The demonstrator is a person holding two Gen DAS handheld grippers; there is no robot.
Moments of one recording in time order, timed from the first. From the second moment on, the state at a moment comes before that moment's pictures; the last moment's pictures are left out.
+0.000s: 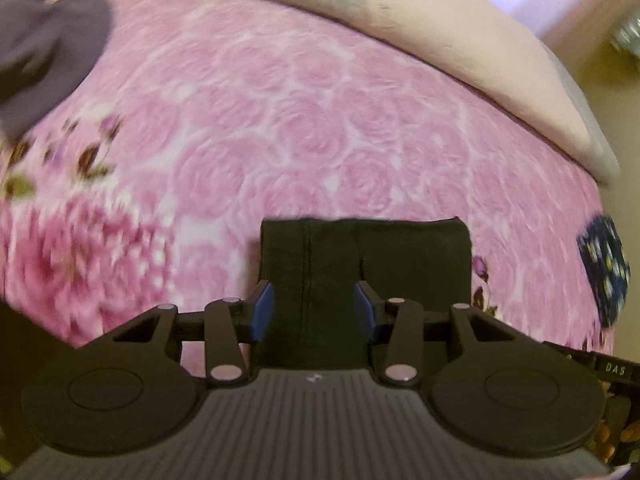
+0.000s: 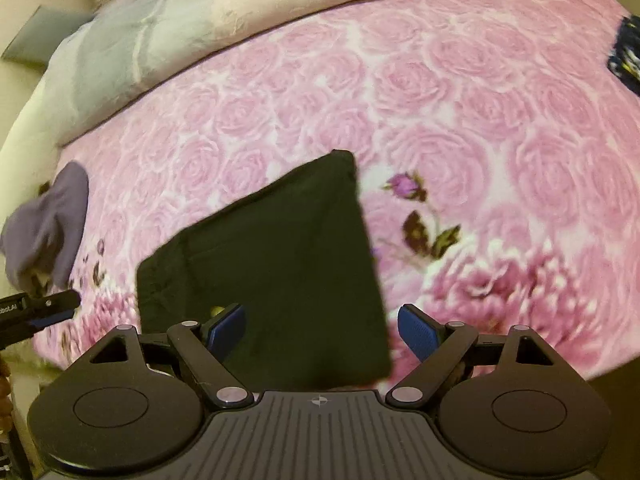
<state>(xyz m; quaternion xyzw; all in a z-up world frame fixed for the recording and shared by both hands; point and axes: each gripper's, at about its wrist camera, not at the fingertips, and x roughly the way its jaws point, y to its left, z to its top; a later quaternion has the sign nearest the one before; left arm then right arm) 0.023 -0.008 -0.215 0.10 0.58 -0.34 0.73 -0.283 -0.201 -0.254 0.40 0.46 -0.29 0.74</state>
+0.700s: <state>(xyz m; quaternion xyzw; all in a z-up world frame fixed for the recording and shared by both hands) 0.046 0.078 -0.317 -0.08 0.61 -0.31 0.72 -0.309 -0.272 -0.385 0.54 0.41 -0.23 0.70</state>
